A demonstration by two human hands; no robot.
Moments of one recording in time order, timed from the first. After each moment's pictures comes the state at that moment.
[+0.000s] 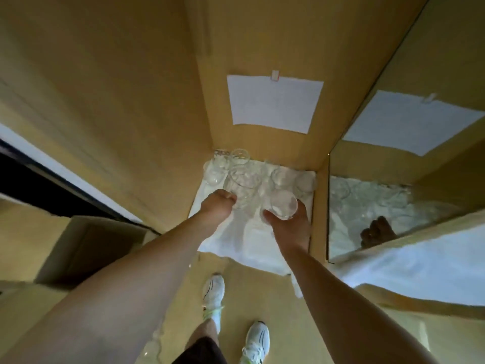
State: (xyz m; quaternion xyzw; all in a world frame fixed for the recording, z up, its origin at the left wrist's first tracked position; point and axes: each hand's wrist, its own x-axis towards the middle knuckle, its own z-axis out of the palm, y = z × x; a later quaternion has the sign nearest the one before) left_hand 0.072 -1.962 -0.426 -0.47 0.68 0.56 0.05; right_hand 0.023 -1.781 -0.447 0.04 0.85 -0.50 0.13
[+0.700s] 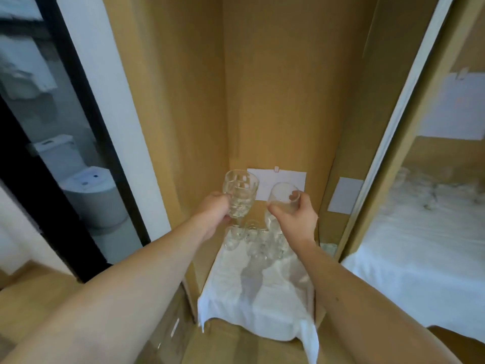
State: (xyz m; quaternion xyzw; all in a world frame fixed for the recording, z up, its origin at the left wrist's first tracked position) left_hand 0.206 -1.935 -0.194 -0.38 0.65 0.63 -0.17; right_hand 0.124 -1.755 -0.224 -0.13 0.78 -0.62 0.00
